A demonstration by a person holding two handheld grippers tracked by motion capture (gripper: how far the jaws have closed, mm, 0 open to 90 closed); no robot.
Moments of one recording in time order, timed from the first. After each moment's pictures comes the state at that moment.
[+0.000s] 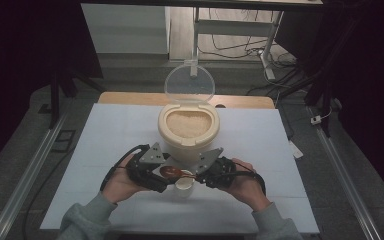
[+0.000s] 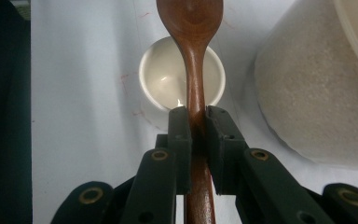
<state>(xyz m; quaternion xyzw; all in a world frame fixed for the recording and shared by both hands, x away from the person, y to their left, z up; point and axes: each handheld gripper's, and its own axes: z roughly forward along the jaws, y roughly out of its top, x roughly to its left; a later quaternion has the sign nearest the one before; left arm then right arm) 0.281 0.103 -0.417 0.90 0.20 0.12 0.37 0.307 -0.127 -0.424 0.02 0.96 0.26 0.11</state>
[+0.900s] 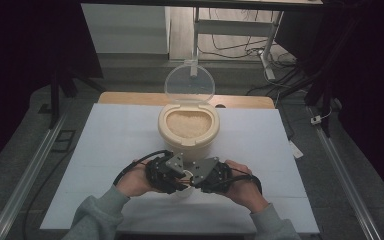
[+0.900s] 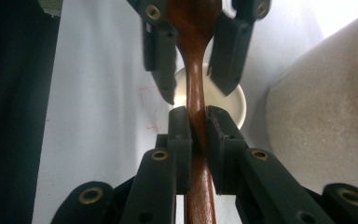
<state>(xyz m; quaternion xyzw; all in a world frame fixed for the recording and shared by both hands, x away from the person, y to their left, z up) 0.297 0.065 -0.437 0.95 0.10 0.04 0.28 0.290 -0.119 -0.422 -0.05 0.95 0.28 0.12</state>
